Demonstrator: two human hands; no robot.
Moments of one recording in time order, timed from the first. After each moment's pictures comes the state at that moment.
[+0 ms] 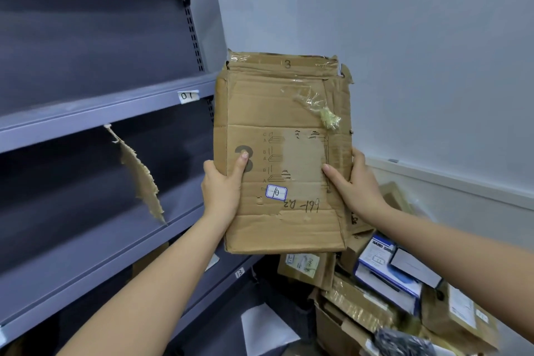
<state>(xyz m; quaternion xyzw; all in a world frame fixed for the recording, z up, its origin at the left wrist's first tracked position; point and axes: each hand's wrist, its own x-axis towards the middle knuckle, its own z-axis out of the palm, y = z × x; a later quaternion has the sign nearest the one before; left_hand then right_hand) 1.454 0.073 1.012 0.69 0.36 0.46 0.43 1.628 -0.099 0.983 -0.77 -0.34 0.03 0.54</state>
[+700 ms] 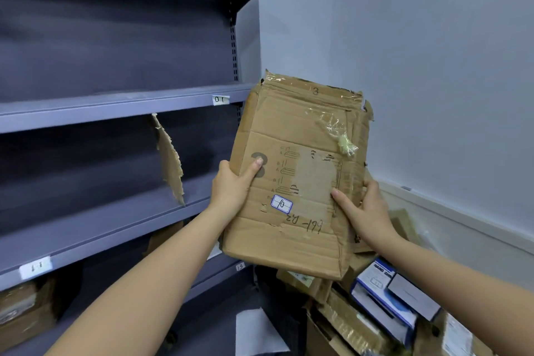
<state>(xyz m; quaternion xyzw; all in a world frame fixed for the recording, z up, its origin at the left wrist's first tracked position) 1.424 0.030 1.027 0.71 0.40 0.42 0.41 1.607 -0.151 0.984 -0.75 -0.36 0.07 0.55</state>
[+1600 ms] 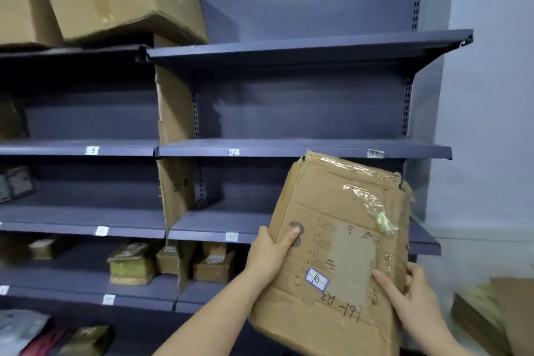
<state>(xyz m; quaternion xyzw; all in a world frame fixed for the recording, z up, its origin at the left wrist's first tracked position) 1.265 -0.055 1.017 0.57 0.61 0.46 0.30 1.520 -0.103 0.966 -0.62 -0.53 0.26 0.52</state>
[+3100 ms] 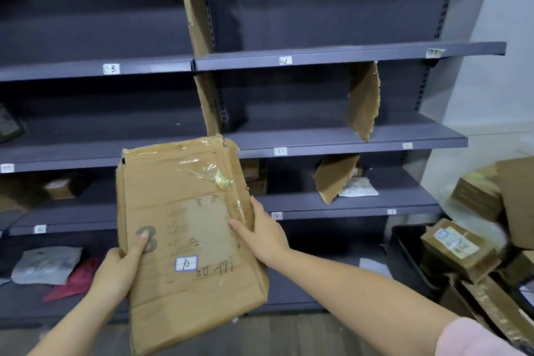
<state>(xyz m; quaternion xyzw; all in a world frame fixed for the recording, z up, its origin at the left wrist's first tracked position) 0.814 -0.194 0.911 0.39 0.76 0.42 0.31 1.075 -0.133 0.901 -0.57 -0.69 0.30 0.32</state>
